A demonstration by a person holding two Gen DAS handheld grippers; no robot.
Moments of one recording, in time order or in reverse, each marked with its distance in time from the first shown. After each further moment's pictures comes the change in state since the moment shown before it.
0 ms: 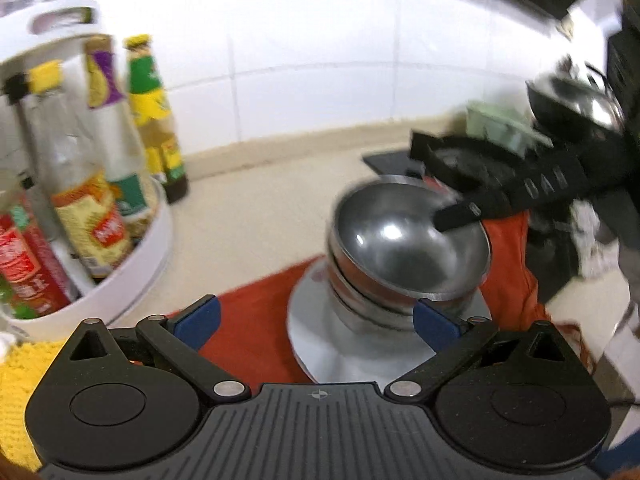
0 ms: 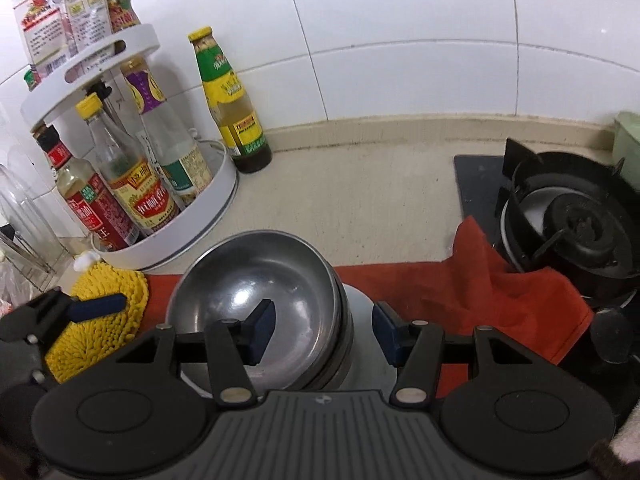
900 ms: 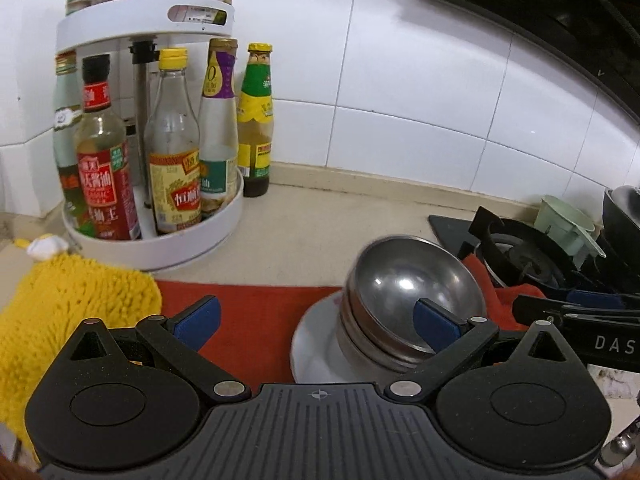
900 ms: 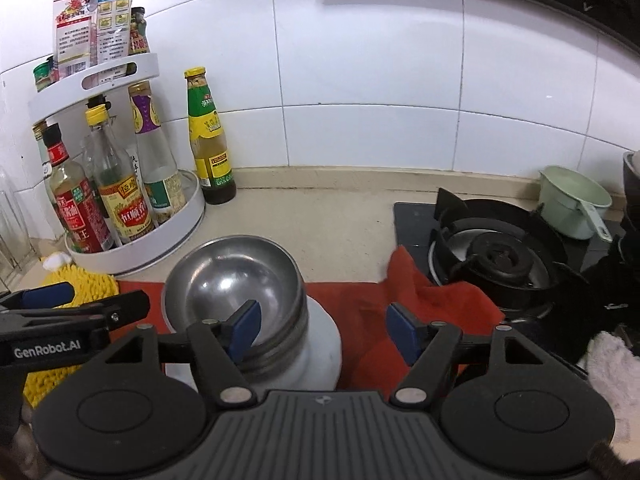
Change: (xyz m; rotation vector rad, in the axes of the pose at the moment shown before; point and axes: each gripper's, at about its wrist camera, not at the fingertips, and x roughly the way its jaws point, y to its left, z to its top) left arm -0.038 -0.035 0.000 -0.342 -0.081 0.223; right arm -0.065 0.019 -0.039 -0.079 -0.163 -0.194
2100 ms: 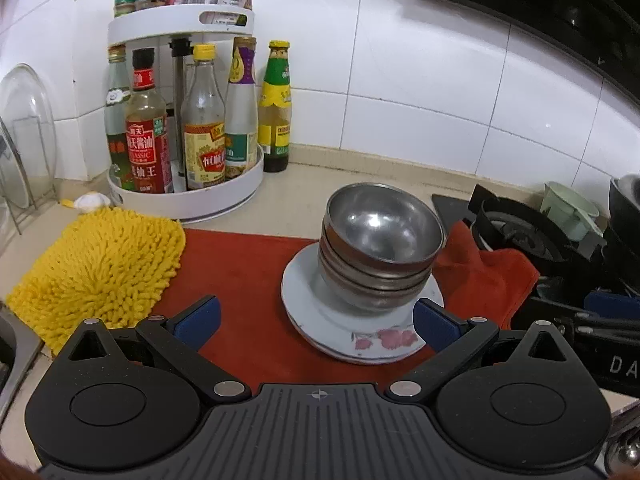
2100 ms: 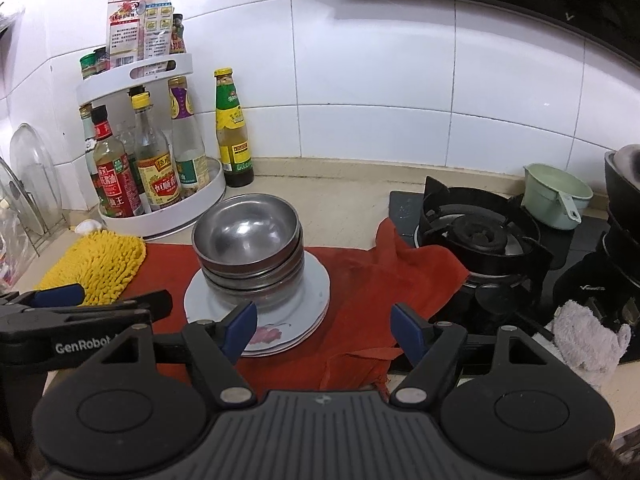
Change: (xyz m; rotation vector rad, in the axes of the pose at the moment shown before) left arm -0.058 -0.045 -0.051 -0.029 0.001 0.114; right arm -0.068 -0.024 -0.049 -0.049 -0.022 0.056
